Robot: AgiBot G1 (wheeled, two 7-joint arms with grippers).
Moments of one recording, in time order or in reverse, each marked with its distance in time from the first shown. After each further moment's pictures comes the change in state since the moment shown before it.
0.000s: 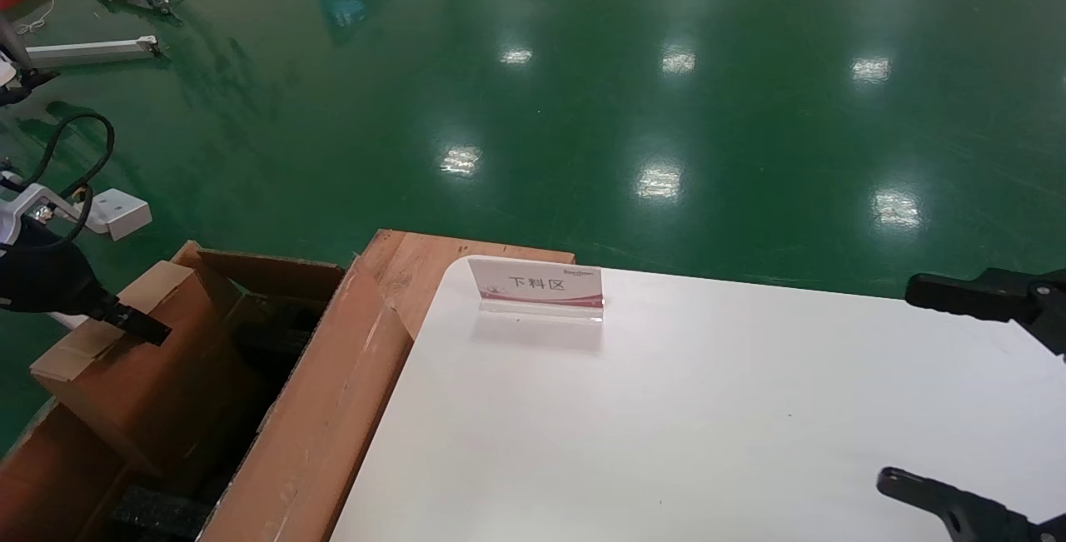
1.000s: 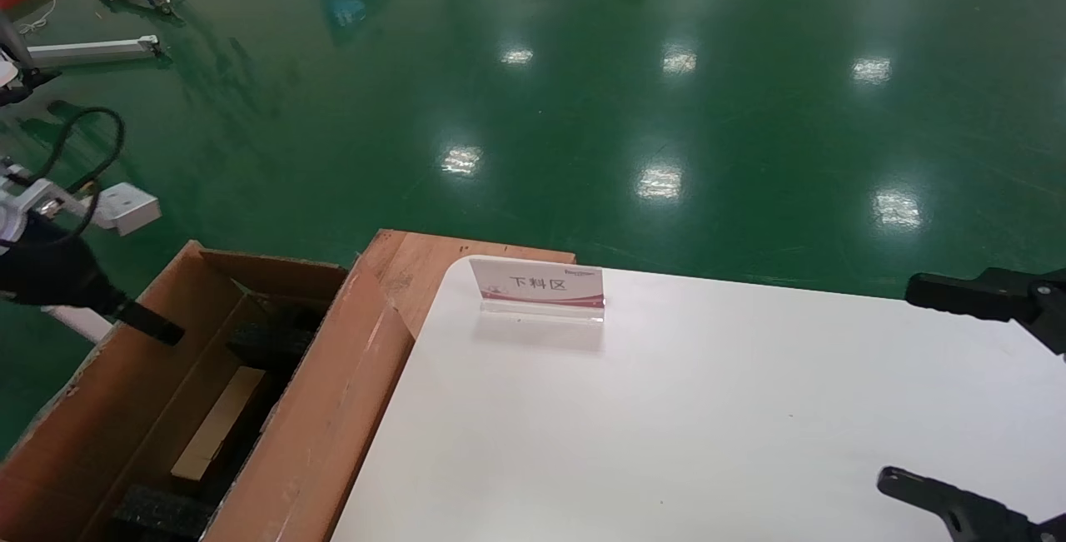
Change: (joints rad) left arm -0.046 -0.001 -0.030 -0.060 -0.022 -0.026 0.076; right arm 0.000 0.000 0.000 0.000 0.000 0.000 0.000
